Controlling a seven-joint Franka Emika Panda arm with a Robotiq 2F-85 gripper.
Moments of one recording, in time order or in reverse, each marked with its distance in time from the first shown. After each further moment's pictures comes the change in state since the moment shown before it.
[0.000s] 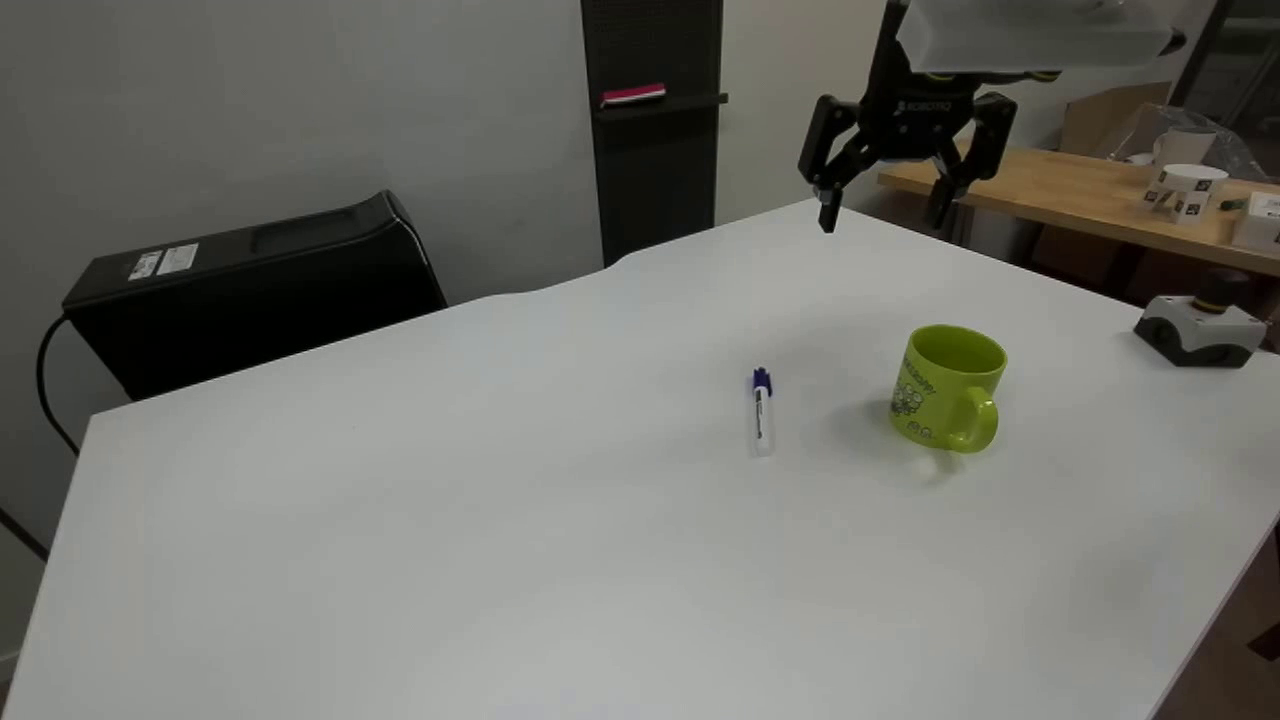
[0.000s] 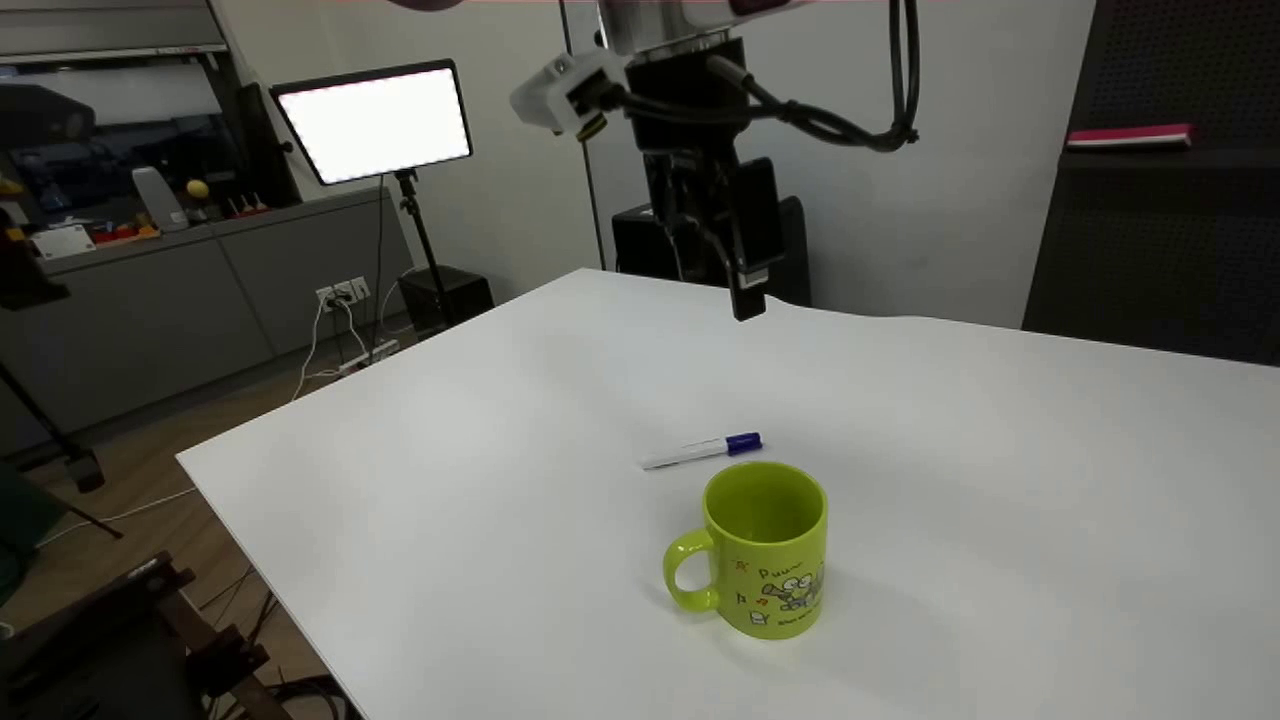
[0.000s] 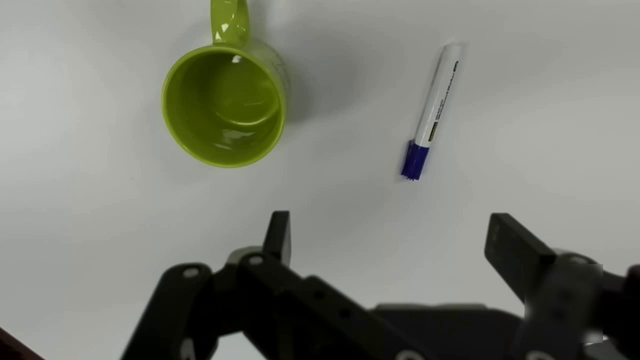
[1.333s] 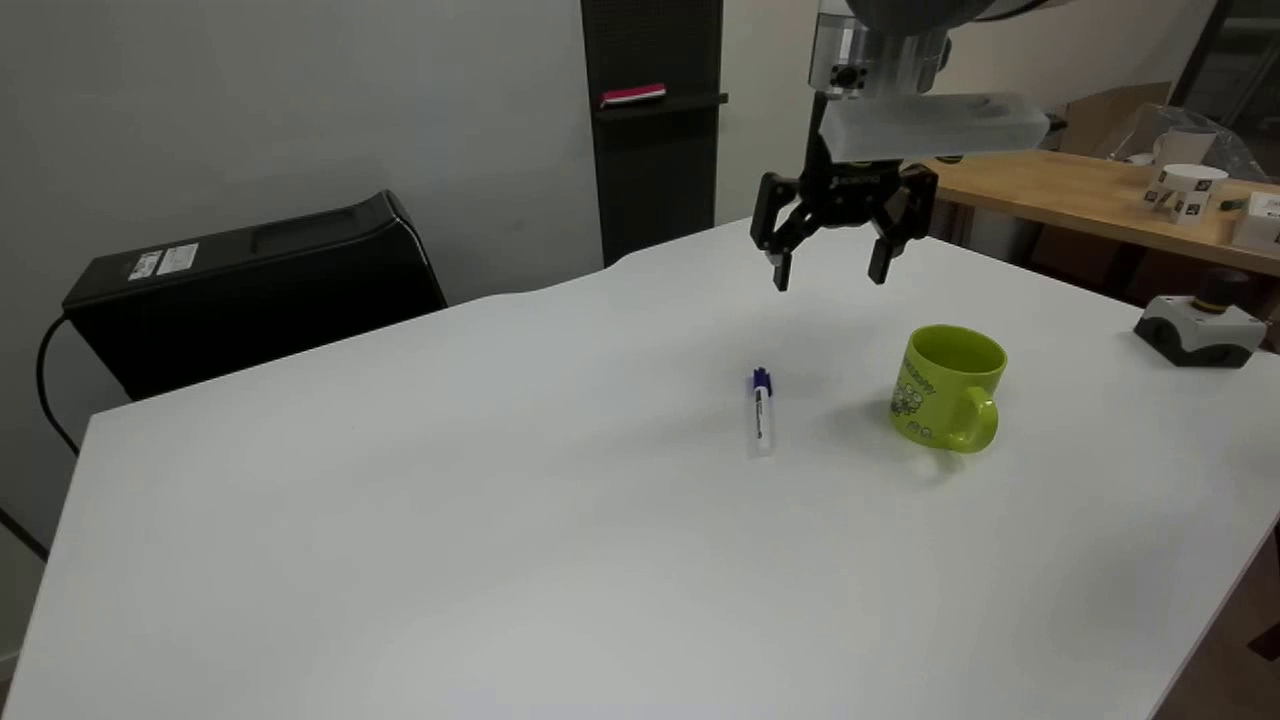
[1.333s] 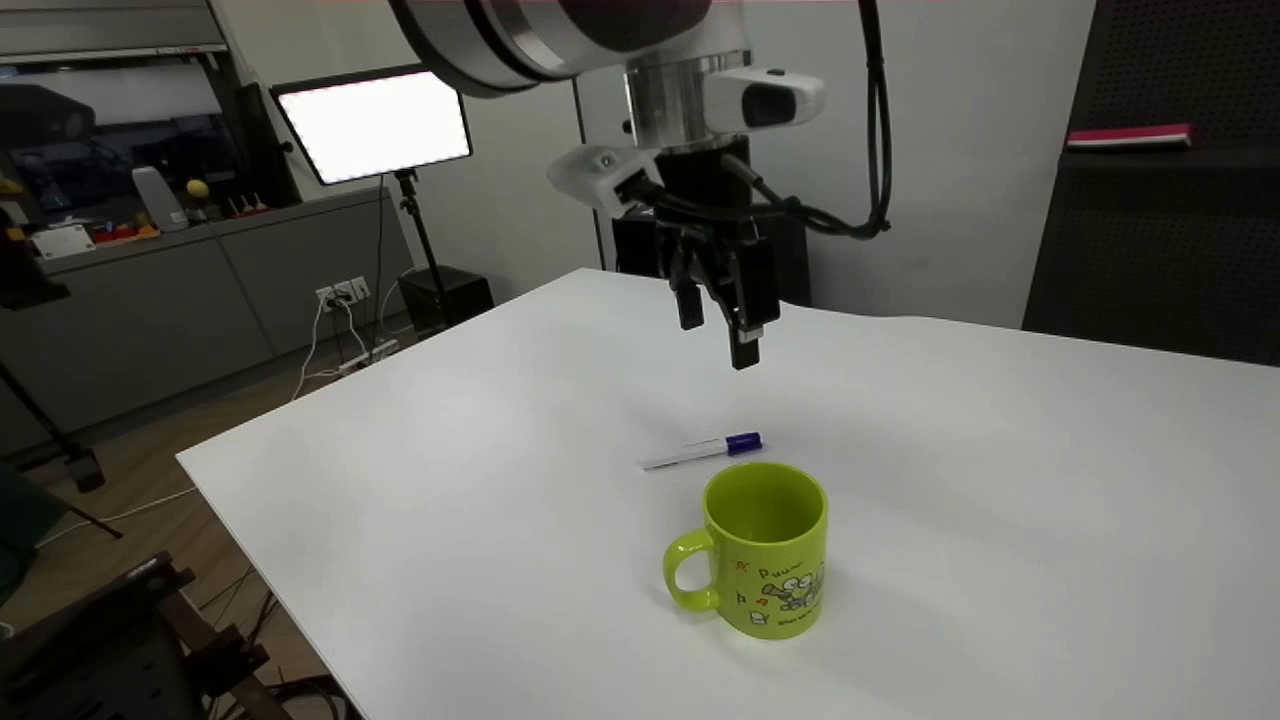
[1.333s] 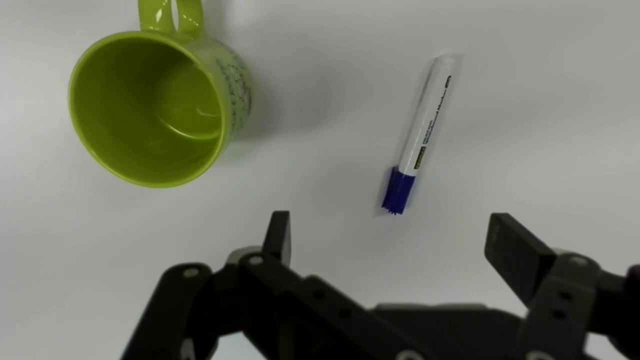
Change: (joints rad) arm 0.019 0.212 0.023 0.151 0.040 -0.015 -0.038
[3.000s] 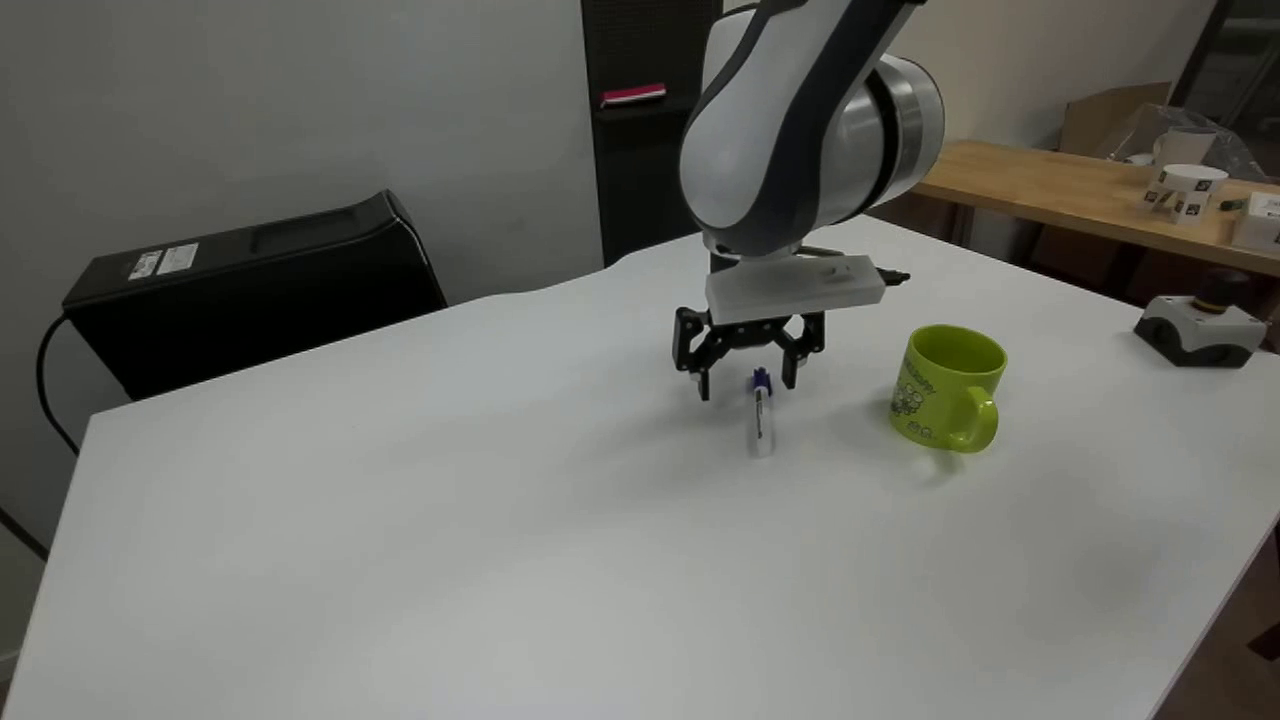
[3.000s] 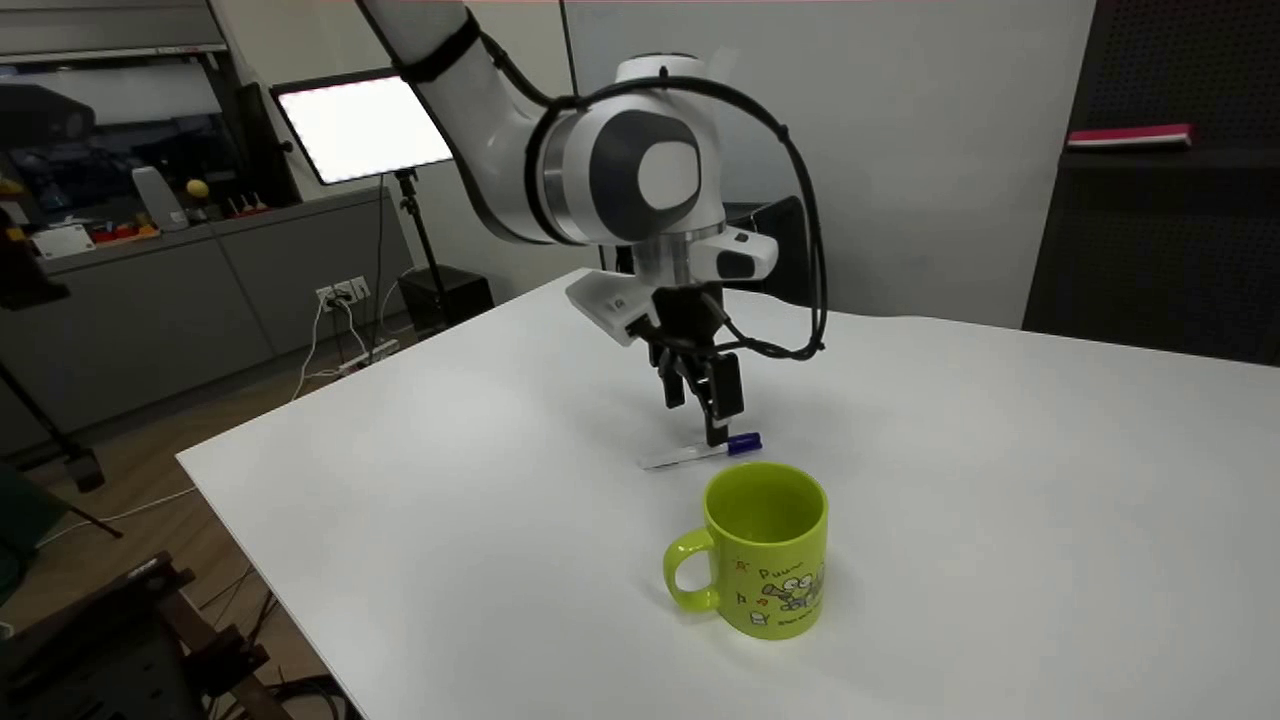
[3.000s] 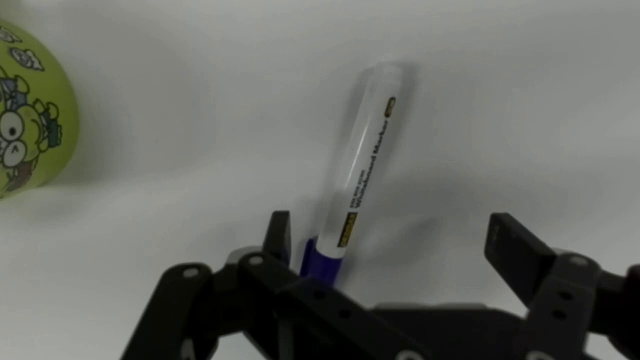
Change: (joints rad) arm 0.116 0.376 -0.016 0.269 0.058 0.036 0.026
